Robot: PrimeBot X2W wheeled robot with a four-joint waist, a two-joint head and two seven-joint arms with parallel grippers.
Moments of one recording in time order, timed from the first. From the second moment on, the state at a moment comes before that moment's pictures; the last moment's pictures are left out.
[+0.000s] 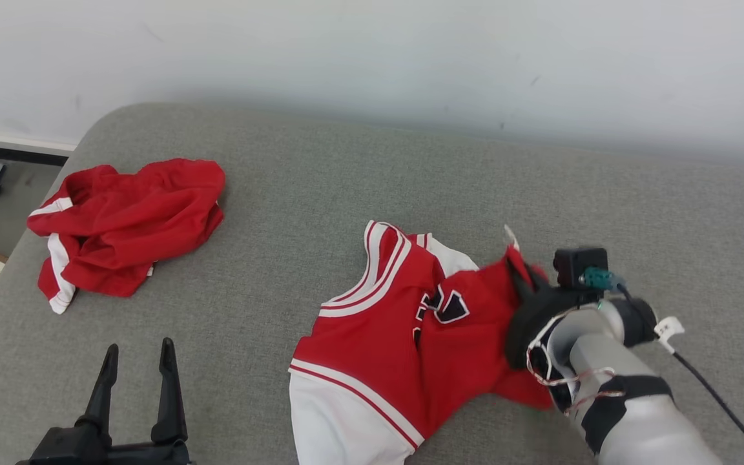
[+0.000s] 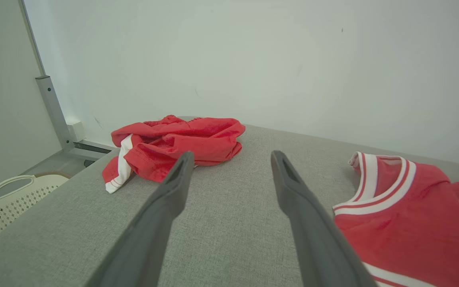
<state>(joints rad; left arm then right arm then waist) -0.04 0.05 0.07 0.15 -0.18 -0.12 -0.26 -0.75 -0.05 0.26 1.19 0.26 0.13 -0.20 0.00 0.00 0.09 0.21</state>
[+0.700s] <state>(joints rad) 0.00 0.05 0.06 0.13 -0.21 -0.10 -0.26 -0.84 -0.15 0.18 1.05 0.18 0.13 -0.26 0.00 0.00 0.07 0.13</state>
